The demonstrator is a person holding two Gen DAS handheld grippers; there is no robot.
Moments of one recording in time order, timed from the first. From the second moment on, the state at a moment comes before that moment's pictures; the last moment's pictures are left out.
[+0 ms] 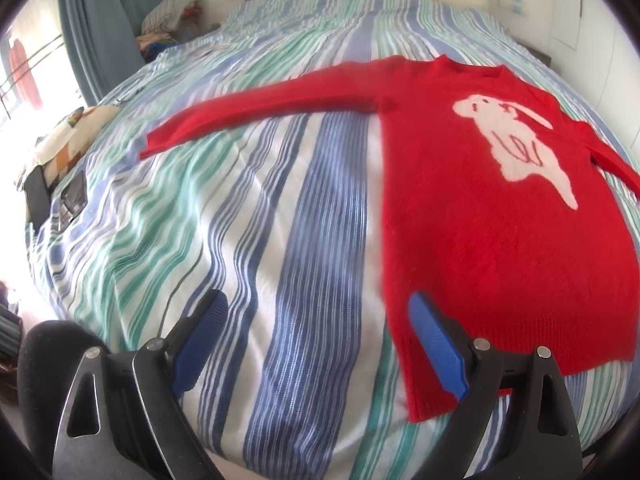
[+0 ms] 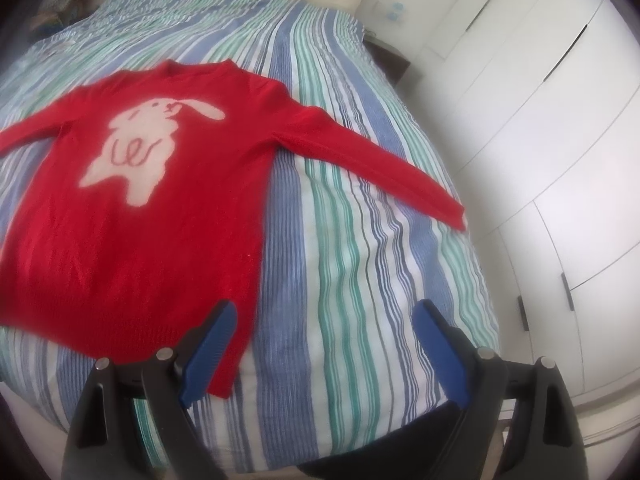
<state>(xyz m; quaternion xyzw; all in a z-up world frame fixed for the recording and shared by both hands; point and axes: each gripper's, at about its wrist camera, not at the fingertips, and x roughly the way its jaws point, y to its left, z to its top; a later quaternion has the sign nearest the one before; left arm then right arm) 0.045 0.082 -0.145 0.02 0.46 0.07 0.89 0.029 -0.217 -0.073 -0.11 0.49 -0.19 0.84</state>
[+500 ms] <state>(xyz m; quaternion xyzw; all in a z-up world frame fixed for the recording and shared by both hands) 0.055 0.082 -0.139 0.01 0.47 0.05 0.88 0.033 -0.225 -0.074 -0.09 0.48 -0.17 0.85</state>
